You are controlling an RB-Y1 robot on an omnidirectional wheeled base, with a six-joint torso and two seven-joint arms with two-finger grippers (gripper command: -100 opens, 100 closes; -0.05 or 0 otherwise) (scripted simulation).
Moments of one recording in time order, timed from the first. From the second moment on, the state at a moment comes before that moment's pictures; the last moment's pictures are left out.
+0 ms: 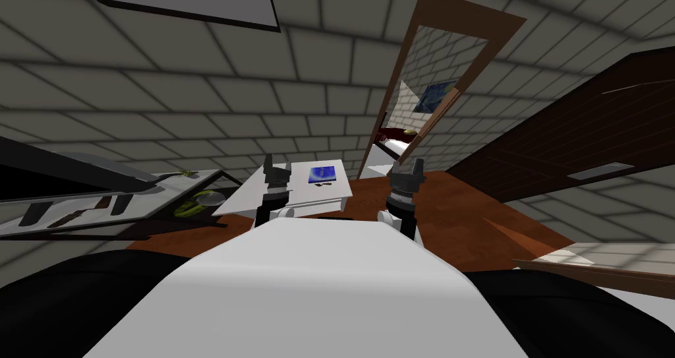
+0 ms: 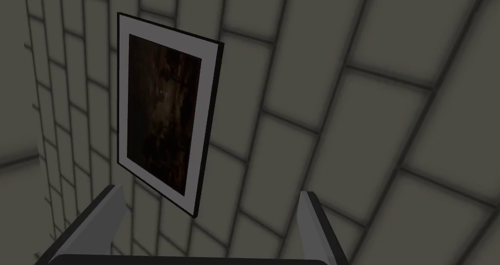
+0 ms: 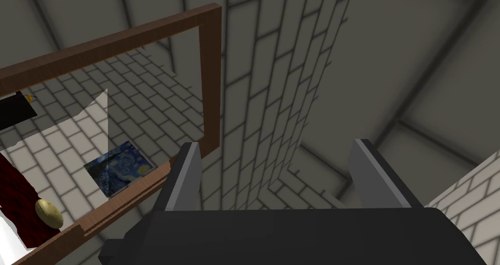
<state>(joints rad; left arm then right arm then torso) 0.54 0.02 -0.03 -2.30 0.11 -0.39 0.05 0.53 0.00 -0.04 -2.28 -0.05 -0.59 -0.17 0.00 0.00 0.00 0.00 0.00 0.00</state>
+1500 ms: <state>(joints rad) 0.46 0.18 0.16 -2.01 0.15 -0.05 -0.02 0.53 0.00 -0.04 -2.28 -0.05 -0.59 -0.17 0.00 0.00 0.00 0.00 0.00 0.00</state>
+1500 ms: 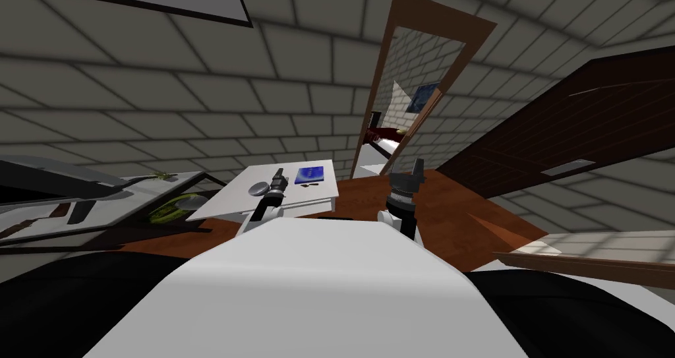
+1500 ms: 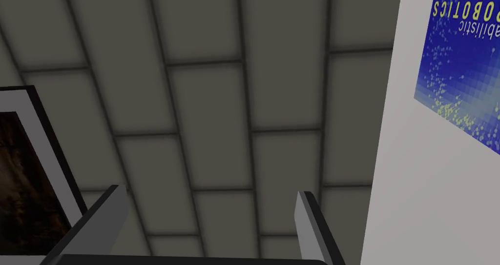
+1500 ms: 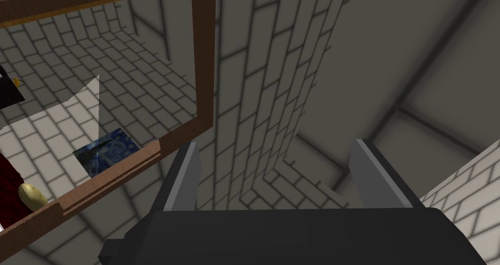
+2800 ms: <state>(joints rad) 0.32 0.26 0.29 -1.66 0.18 0.19 -0.05 0.53 0.00 -0.04 -2.28 -0.05 -0.59 -0.17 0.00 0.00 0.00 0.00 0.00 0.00</state>
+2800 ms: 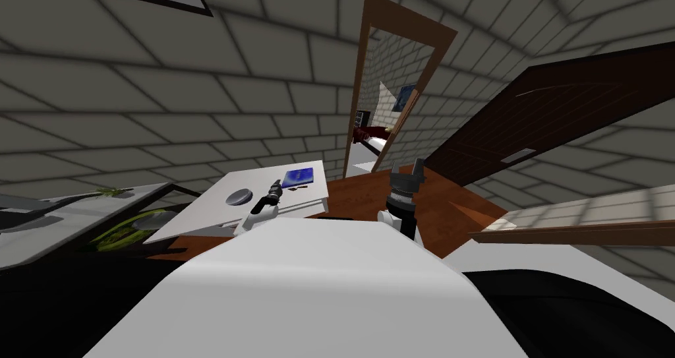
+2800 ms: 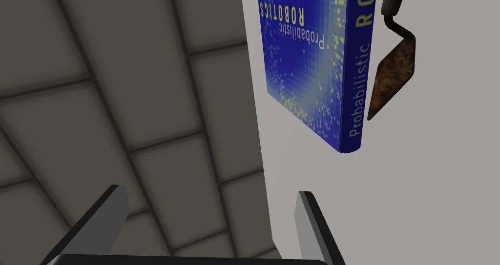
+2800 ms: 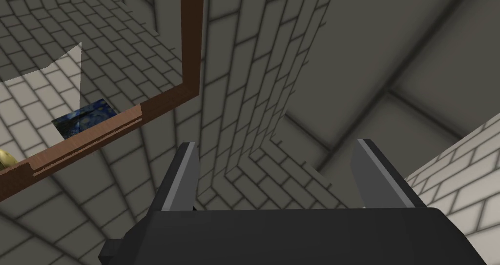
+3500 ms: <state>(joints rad) 0.23 0.31 0.35 -1.46 0.21 0.32 -0.06 0.53 0.00 -0.04 -2.28 -0.05 -0.59 -0.17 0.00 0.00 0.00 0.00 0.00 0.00</state>
